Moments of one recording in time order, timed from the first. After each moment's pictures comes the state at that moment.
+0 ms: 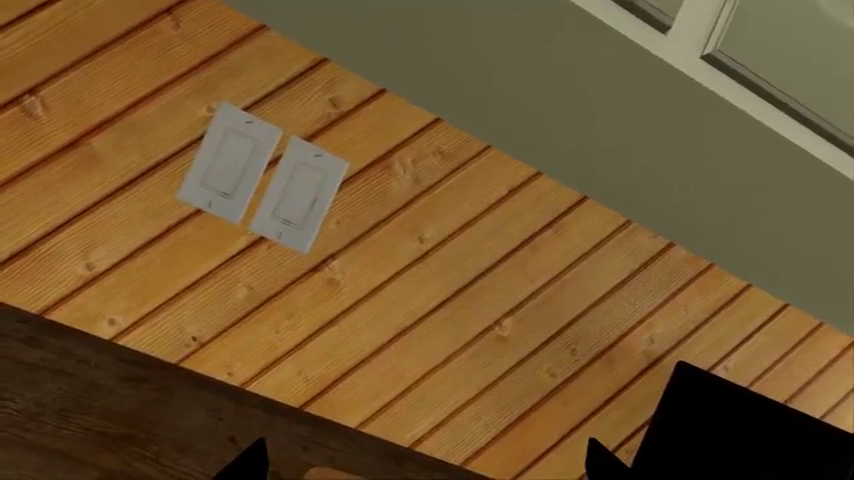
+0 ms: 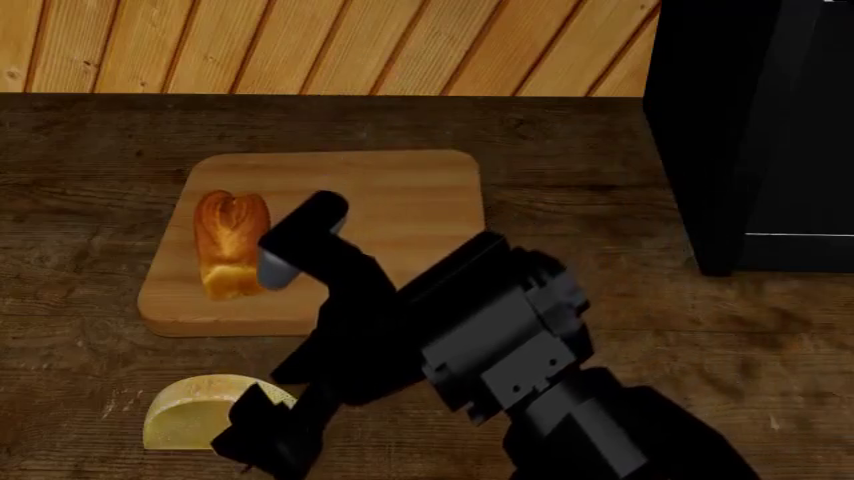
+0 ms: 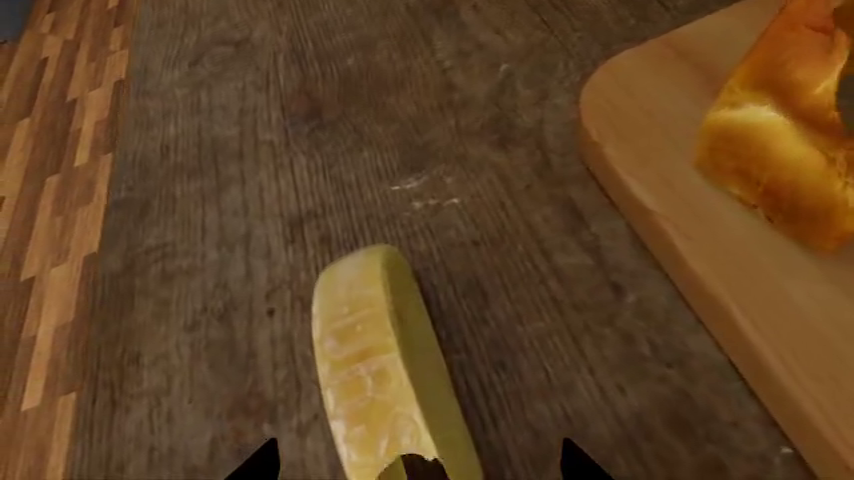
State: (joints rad) left arm -0.13 -0.56 -0.36 0.63 -1.22 -0.43 -0.27; right arm 1.32 0.05 -1.02 0.84 0.59 0.77 -1.00
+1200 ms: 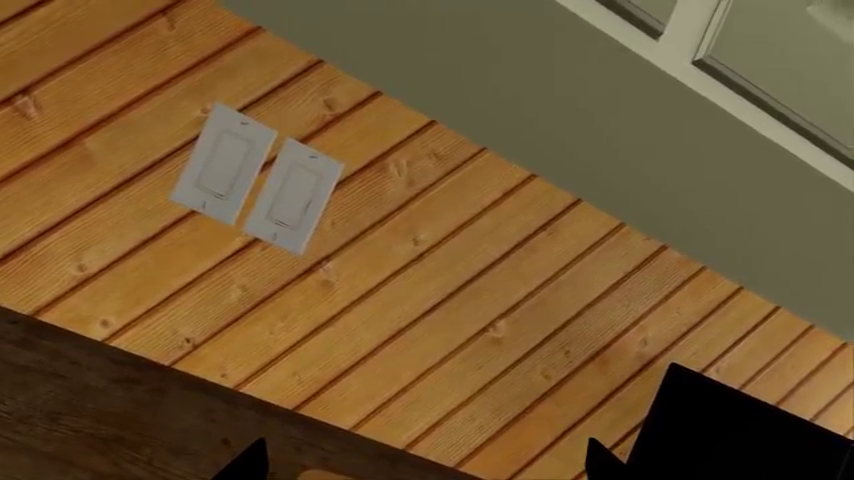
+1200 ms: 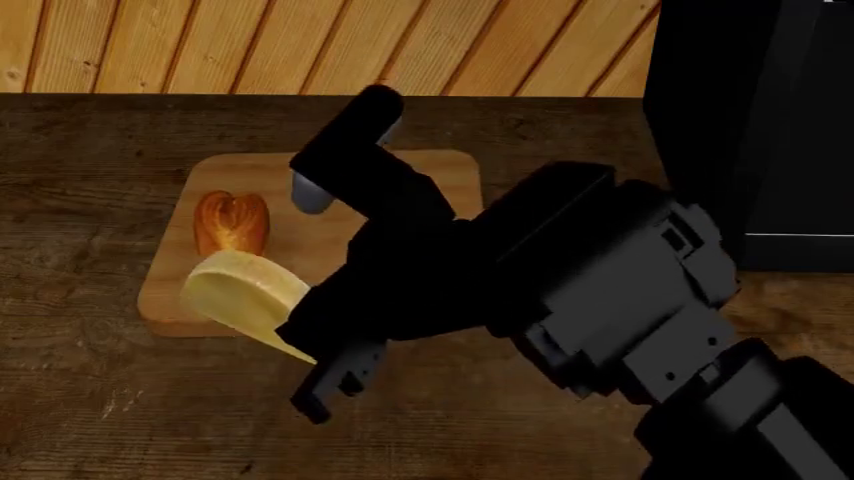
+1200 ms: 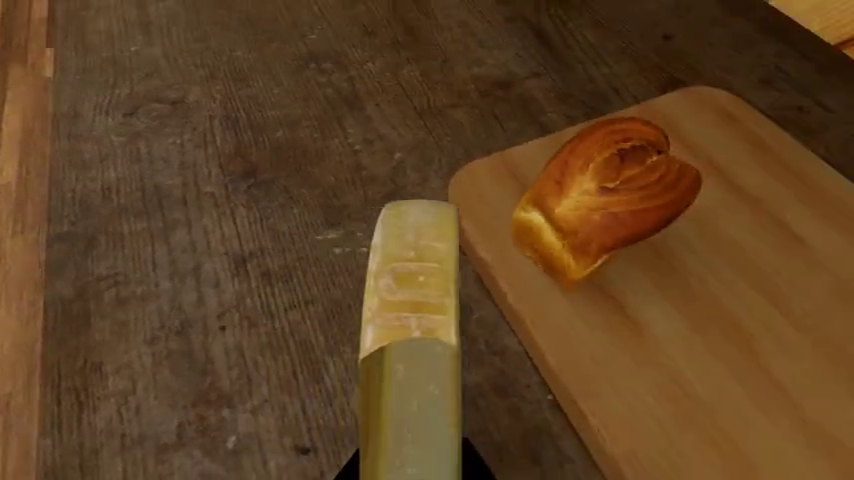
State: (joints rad) left arm -0.13 -0.56 -0.36 0.64 -1.23 -0.41 -0.27; right arm 1.38 0.30 -0.92 0.30 0.73 1.03 -0.68
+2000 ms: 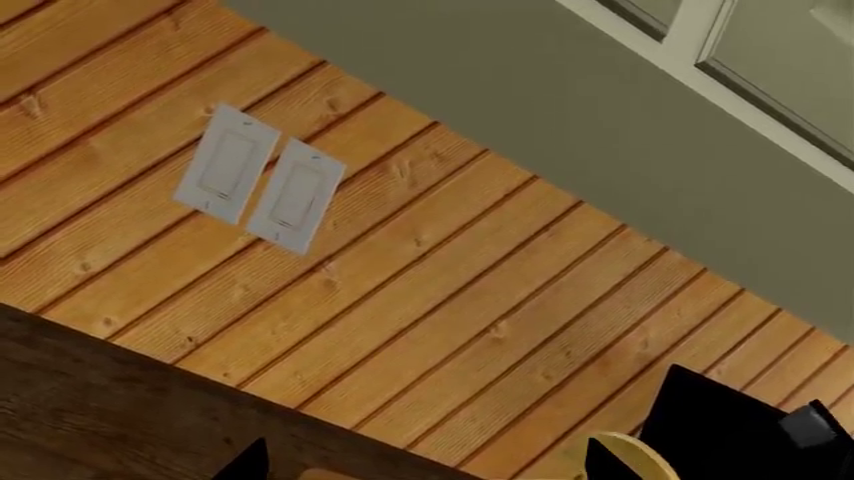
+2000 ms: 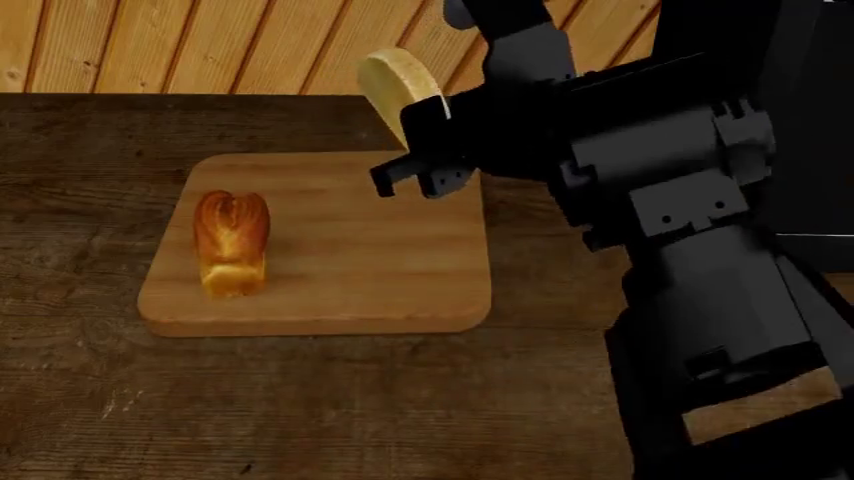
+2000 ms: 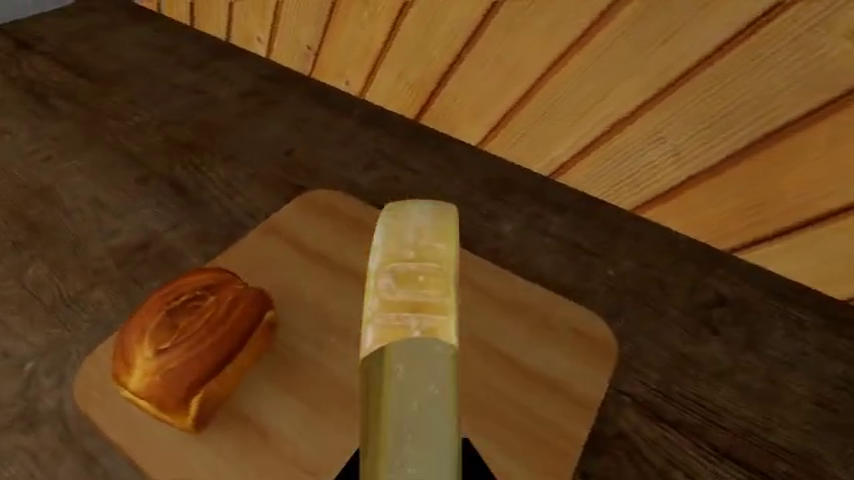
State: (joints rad) left arm -0.12 -0.57 -0.36 0.64 -1.24 -0.40 -0.28; right arm 1.59 0.13 -0.76 1.03 0.58 0.80 -0.51
